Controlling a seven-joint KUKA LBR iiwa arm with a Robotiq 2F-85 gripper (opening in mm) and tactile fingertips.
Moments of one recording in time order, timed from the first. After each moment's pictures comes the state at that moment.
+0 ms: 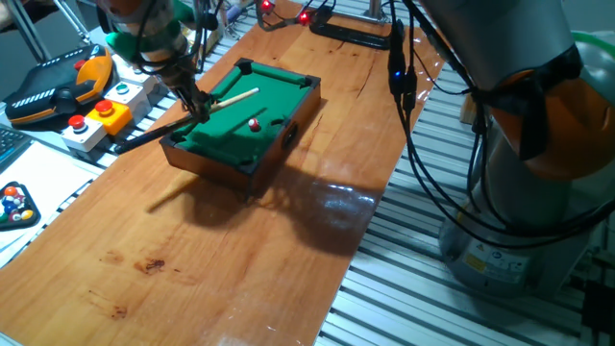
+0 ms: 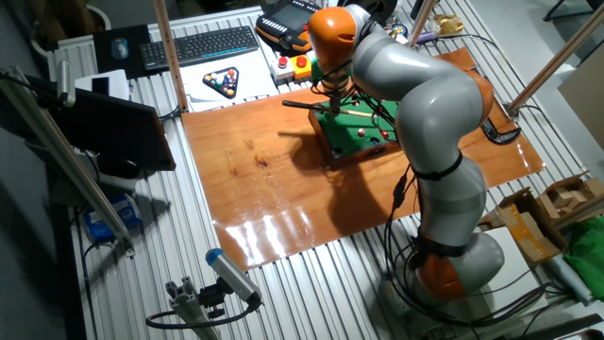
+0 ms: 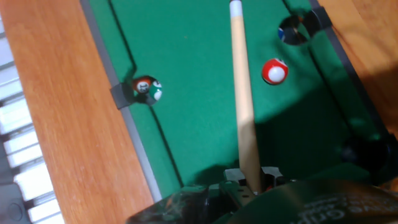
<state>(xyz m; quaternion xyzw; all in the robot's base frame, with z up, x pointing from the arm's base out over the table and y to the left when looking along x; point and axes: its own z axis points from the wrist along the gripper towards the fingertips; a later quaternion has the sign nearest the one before) 0.630 0.050 0.146 0.82 0.56 -0.07 0.07</state>
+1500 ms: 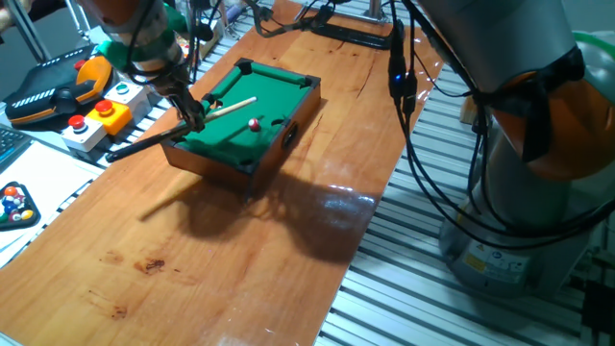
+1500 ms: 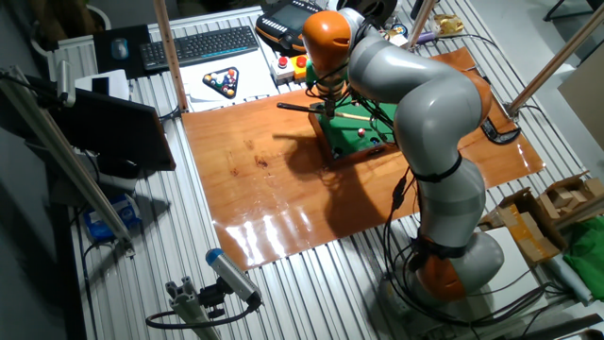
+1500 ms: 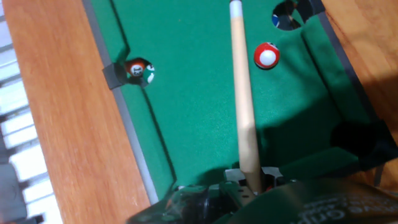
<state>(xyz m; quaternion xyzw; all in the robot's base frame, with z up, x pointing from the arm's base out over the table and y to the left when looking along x) 0.626 0.066 0.145 0.83 0.55 -0.06 0.05</state>
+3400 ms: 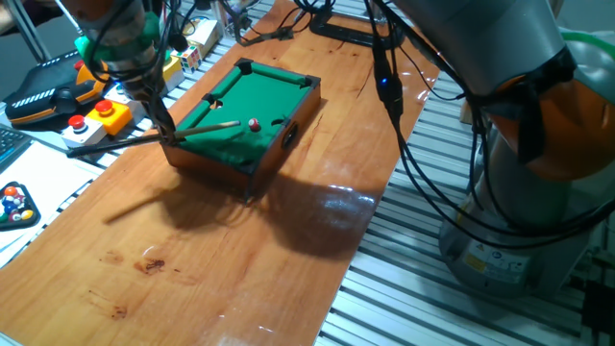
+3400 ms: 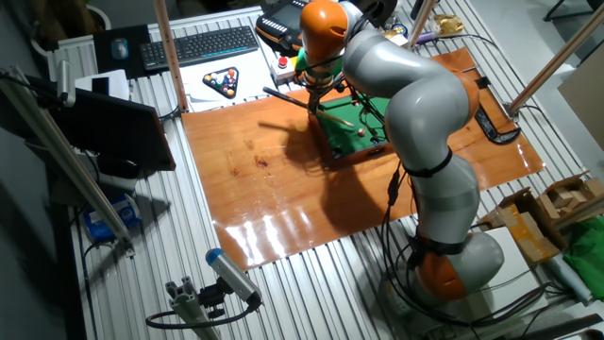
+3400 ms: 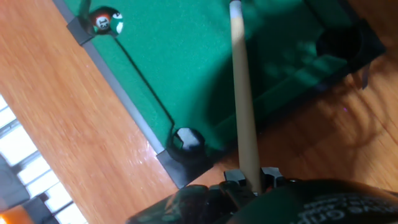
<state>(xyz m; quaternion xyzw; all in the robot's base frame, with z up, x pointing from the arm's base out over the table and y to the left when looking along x) 0.661 0.114 0.142 0.88 0.48 -0.02 0.00</state>
